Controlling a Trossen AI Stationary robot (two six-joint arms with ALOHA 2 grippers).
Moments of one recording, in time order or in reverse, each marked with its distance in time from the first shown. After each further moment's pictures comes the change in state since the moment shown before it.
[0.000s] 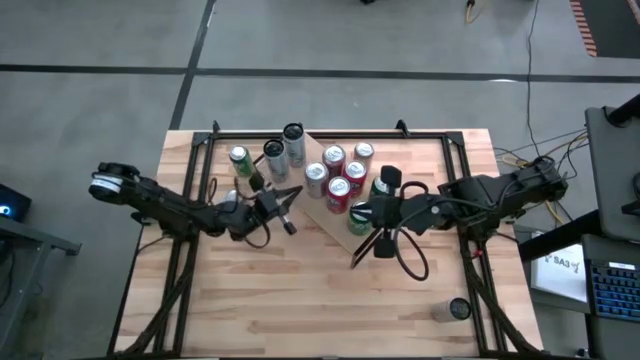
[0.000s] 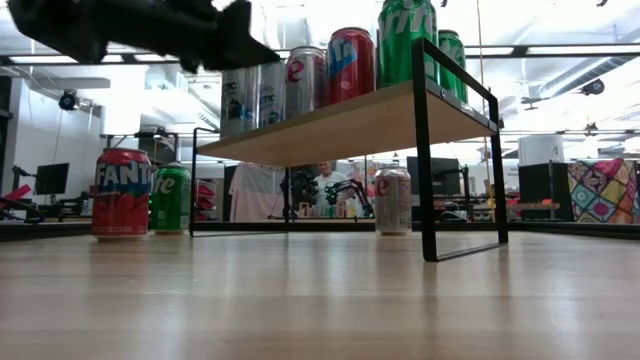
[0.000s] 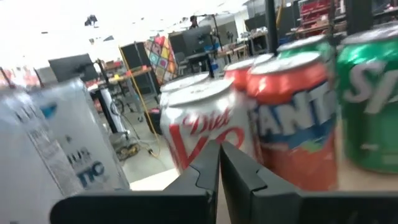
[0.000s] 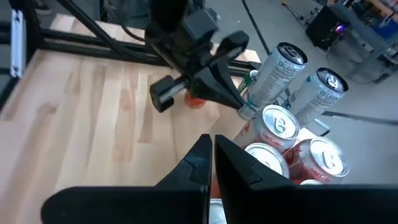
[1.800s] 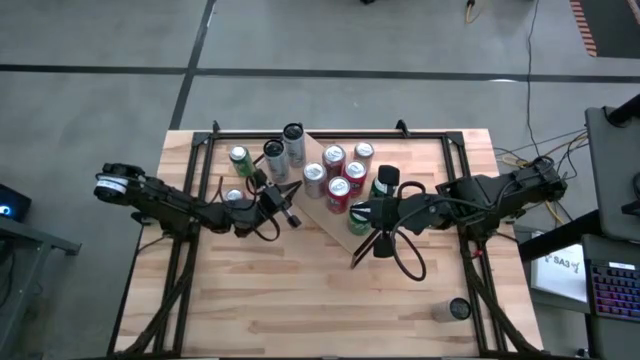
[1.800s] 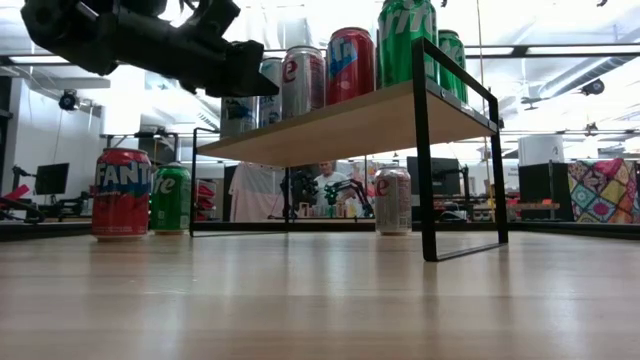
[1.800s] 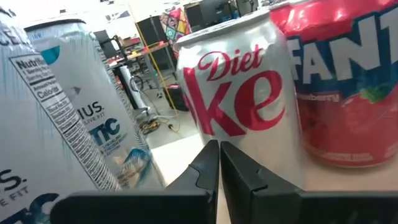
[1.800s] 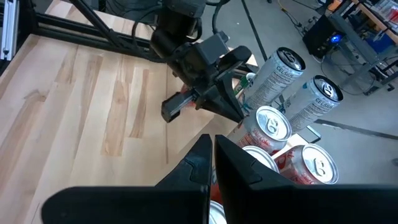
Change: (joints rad) left arm 0.054 0.045 0.000 -0.087 -0.054 -0.055; right arm -0.009 0.005 0.000 0.001 0.003 -0.076
